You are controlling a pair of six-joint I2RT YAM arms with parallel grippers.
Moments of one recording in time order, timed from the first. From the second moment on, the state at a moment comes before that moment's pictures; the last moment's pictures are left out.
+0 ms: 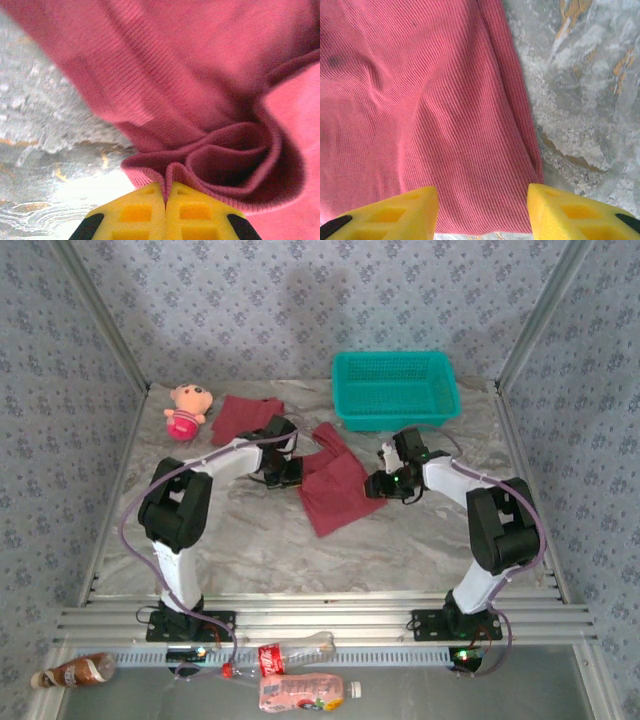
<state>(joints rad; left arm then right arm) -0.51 1.92 1.36 -0.62 0.23 -0.58 0.30 1.69 1.00 -0.48 -0.36 0.19</state>
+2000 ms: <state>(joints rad) -0.82 1.80 1.11 -0.51 0.15 -0.92 0.34 1.69 0.95 -0.55 -0.32 0.25</state>
